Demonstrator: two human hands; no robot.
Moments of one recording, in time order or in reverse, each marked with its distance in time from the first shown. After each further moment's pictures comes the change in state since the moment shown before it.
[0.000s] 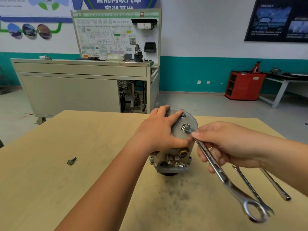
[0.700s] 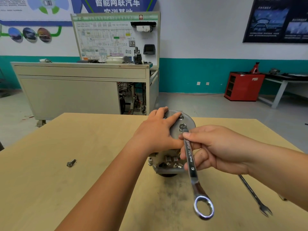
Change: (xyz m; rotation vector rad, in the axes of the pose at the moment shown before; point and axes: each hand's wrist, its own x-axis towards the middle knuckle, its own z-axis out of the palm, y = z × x) left_hand 0.002 0.003 -0.003 0.006 -0.029 0.009; right_hand -0.002 -0.002 0.019 0.340 0.012 -0.047
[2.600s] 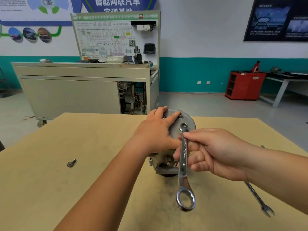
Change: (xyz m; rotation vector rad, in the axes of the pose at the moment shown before) left_hand -0.001 -0.004 0.000 0.007 -0.015 -0.003; right_hand 0.001 0.004 0.006 0.148 -0.008 -0.004
